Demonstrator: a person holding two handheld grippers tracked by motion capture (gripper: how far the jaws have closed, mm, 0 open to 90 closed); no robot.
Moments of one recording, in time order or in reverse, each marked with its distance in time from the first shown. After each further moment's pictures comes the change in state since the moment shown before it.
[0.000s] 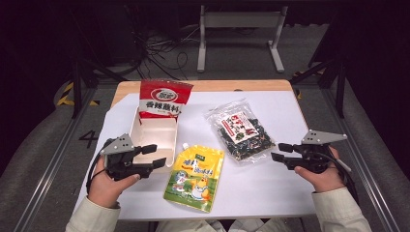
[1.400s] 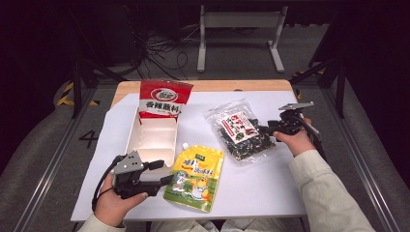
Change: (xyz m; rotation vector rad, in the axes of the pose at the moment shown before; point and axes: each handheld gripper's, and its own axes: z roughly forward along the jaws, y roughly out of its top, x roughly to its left) left arm -0.035 -0.021 0.012 0.023 -0.012 -0.001; right arm -0.079 0.035 0.095 0.124 -0.103 0.182
